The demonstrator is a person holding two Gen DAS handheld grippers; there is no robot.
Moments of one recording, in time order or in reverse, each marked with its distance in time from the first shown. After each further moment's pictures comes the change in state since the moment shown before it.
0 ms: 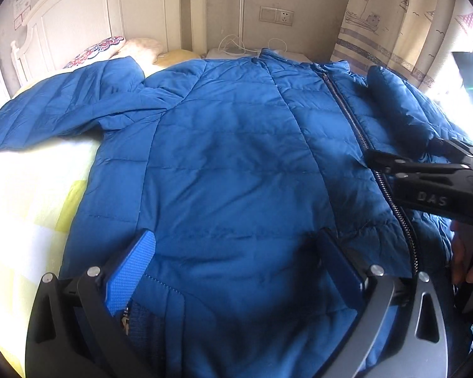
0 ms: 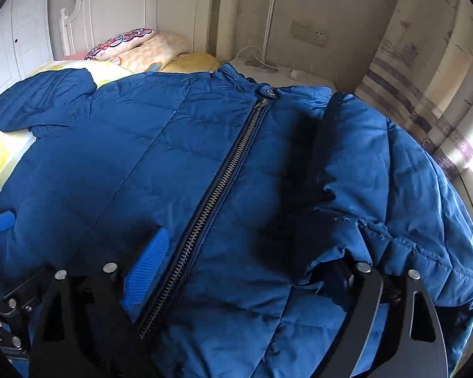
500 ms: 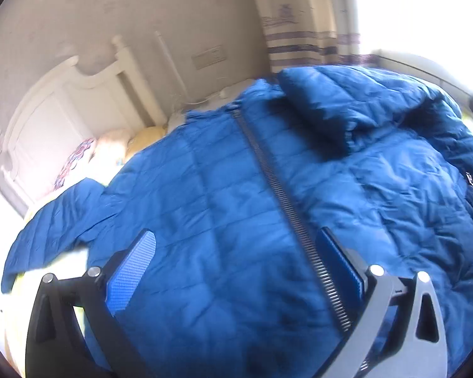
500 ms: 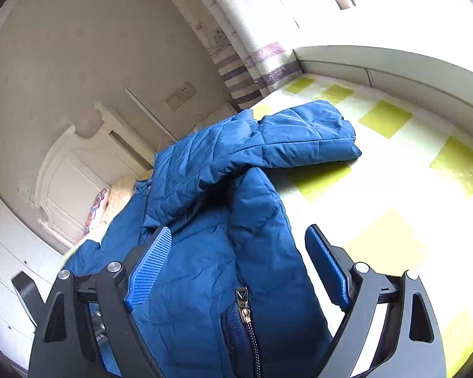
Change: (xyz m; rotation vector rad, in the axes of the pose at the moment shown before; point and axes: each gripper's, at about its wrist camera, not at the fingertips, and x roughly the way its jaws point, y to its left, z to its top) left arm -0.027 -0.135 0.000 0.465 -0.171 0.074; right arm -0.105 -0.200 -0.149 0.891 -0.276 0.202
